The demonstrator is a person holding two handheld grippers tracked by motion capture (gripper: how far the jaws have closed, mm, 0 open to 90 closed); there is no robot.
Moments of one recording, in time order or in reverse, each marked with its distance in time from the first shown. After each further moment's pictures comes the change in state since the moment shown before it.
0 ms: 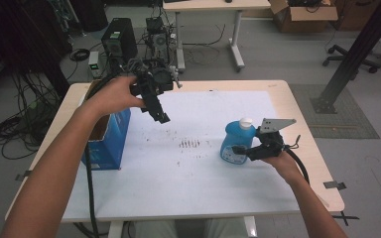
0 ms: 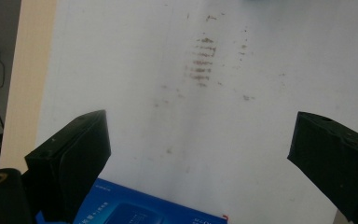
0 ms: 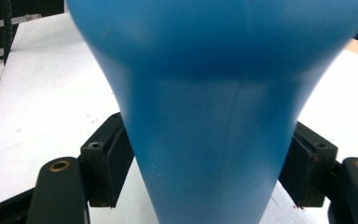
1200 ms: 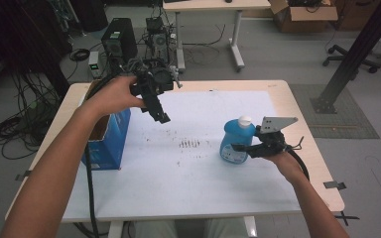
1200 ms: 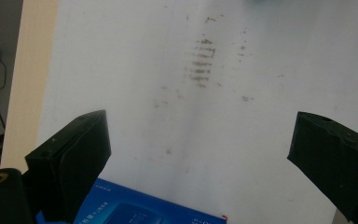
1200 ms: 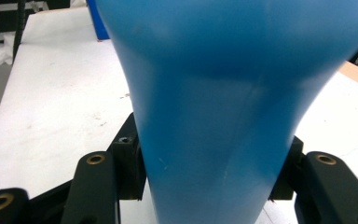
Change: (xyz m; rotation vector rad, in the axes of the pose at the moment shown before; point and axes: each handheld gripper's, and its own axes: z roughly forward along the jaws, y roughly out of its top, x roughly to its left) left arm -0.002 0.000 -0.003 -0.003 0.004 0.002; right arm 0.010 0.018 -0.008 0.005 0.009 -0.092
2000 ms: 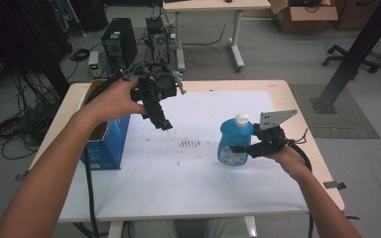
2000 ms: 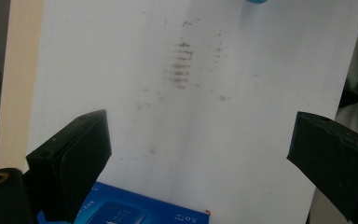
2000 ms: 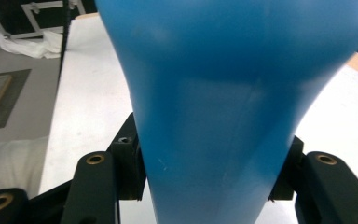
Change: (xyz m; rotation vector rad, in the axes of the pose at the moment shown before) left arm -0.028 0.006 -0.013 0.008 -0.013 0.034; right arm 0.012 0.032 -0.007 0.037 0.118 -0.007
